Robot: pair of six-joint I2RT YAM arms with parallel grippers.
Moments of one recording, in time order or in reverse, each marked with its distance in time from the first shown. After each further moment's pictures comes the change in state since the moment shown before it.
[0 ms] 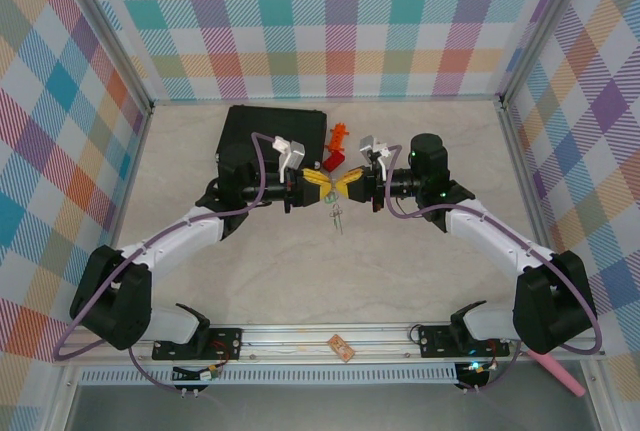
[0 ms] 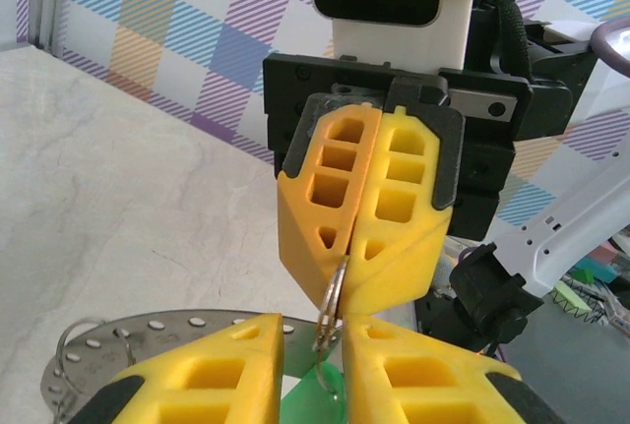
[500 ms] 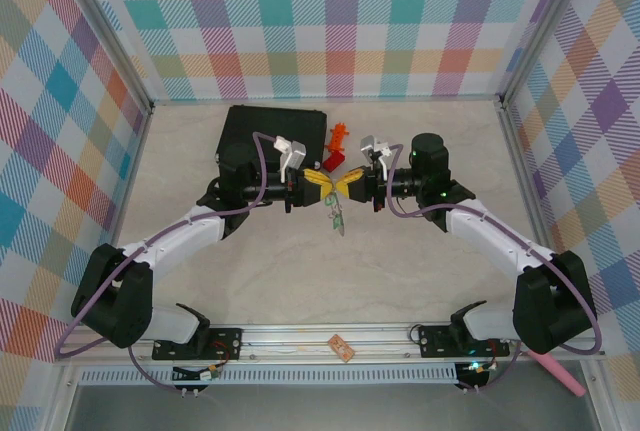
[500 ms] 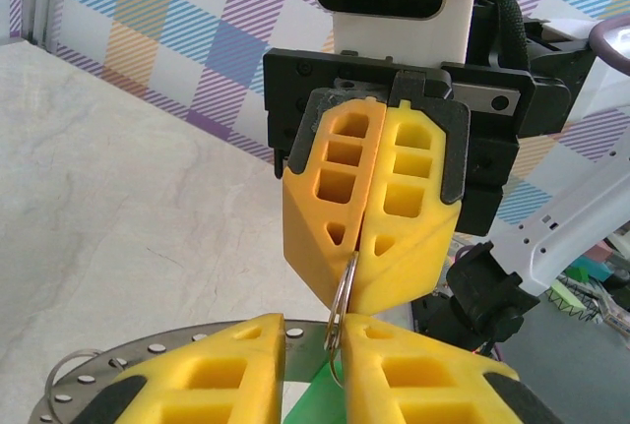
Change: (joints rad) left arm -0.002 0.007 0.006 0.000 0.007 -0.004; right arm 0.000 0.000 0.000 0.005 -0.020 0.015
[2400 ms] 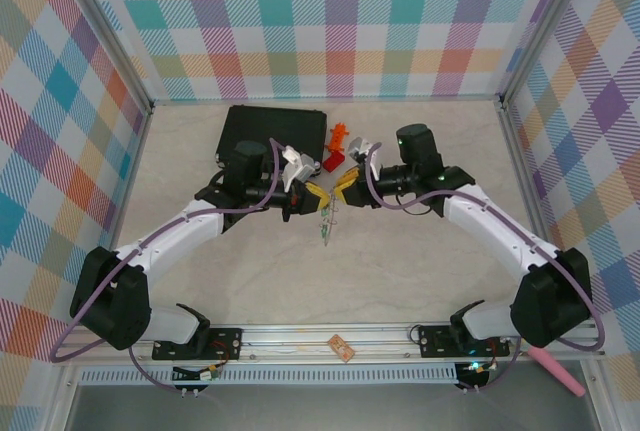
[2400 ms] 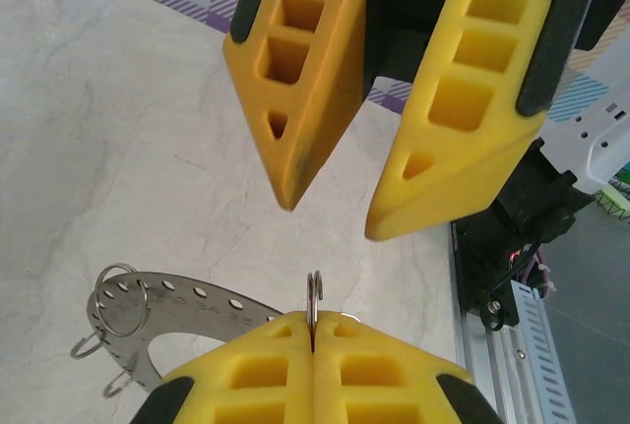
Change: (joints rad) left arm -0.018 -0.010 0.096 -0.474 -0.056 0.358; right arm 0.048 0.046 0.213 -0.534 0.169 -0.330
